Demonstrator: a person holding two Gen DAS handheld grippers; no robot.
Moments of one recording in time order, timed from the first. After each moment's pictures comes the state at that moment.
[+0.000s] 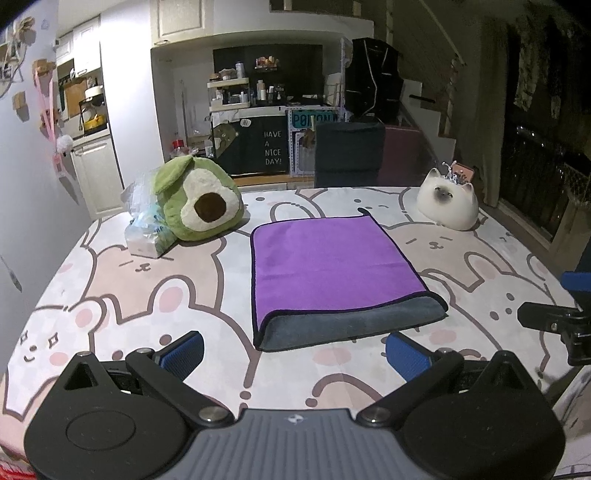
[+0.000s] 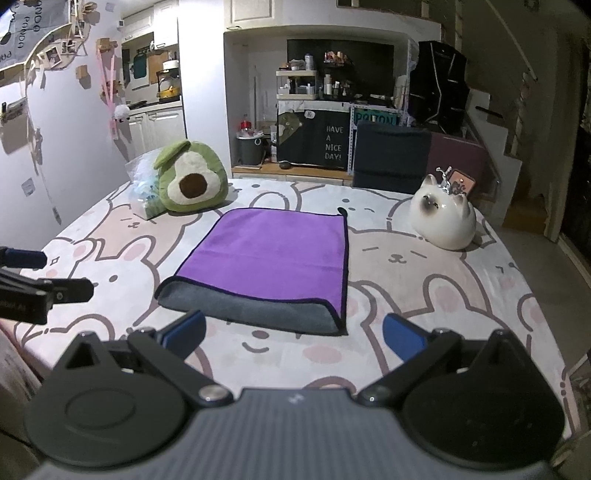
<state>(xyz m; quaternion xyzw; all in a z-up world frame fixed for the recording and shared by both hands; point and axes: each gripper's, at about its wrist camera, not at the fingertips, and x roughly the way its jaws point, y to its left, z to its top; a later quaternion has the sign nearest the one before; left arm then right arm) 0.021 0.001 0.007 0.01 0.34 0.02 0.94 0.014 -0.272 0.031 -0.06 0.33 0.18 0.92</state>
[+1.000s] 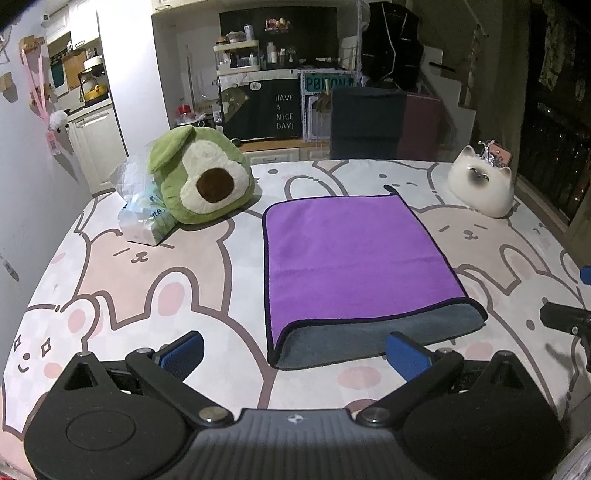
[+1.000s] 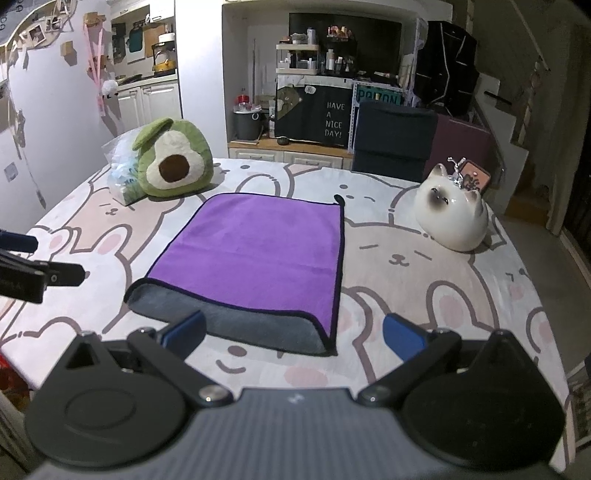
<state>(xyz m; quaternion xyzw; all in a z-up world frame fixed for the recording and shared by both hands) 0.106 0.020 -0.007 0.01 0.40 0.04 0.92 0.081 -0.264 0.018 -0.09 0.37 0.18 0.91</state>
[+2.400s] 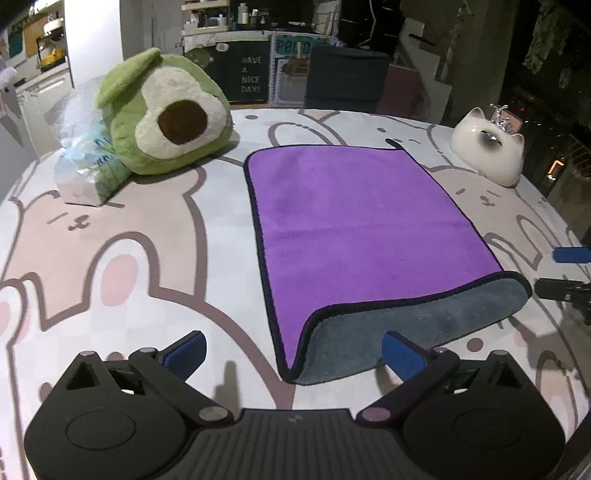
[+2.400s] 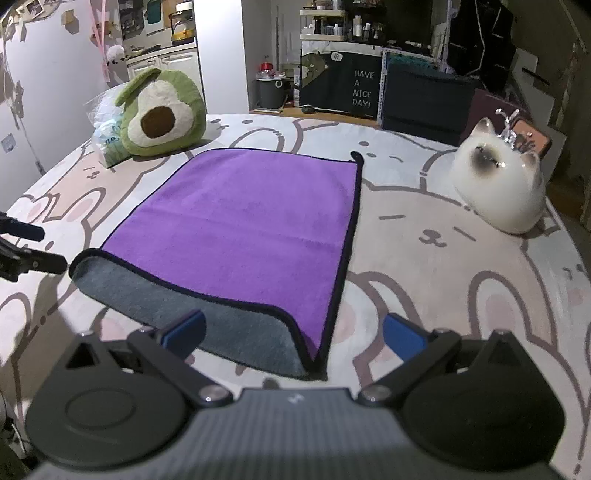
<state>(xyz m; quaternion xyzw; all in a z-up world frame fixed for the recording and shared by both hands) 0.176 0.078 -0.103 -0.03 0.44 -0.04 0.89 0.181 -0.273 -0.075 -0.09 0.41 0.23 0.88</state>
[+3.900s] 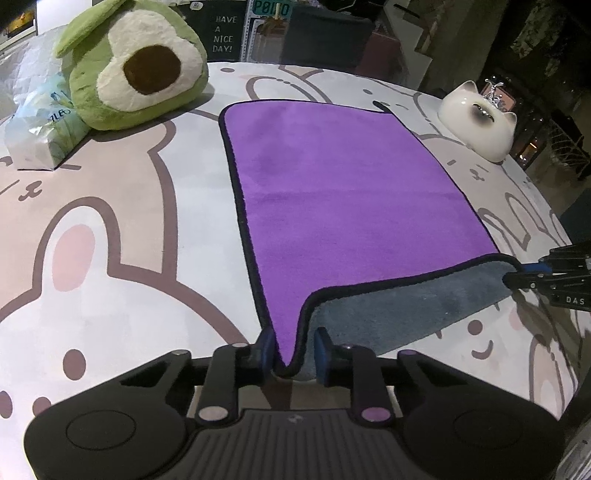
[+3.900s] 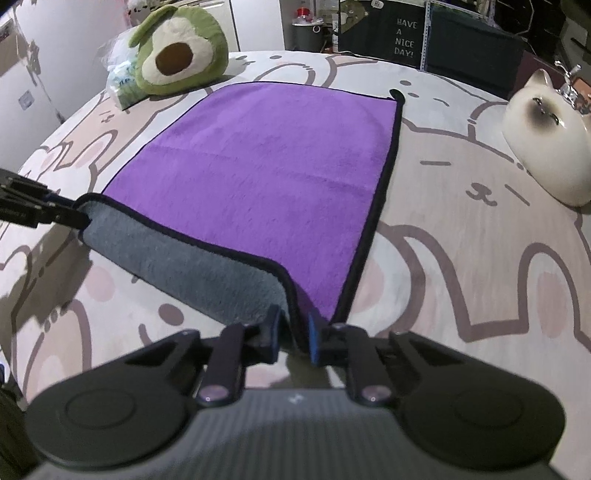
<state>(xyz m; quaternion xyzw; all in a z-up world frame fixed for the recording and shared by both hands) 0.205 0.092 -0.131 -0.06 0.50 -0.09 0.86 0.207 -0.266 -0.110 -0.12 0.49 0.27 0.82</state>
